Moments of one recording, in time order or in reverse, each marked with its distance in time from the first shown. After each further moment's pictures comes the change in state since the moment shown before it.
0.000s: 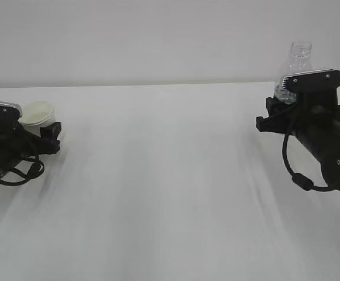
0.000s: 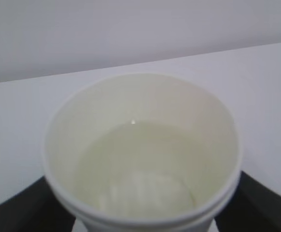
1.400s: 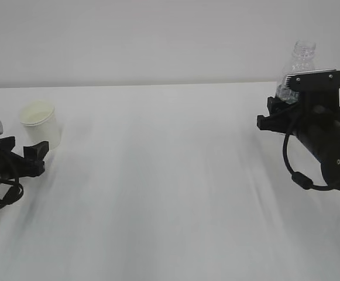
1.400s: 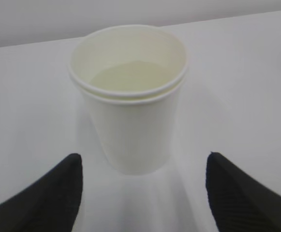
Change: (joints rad) left arm 0.000 -0.159 0.264 0.004 -0.010 0.000; right arm 0.000 0.000 0.000 0.011 0.002 0.029
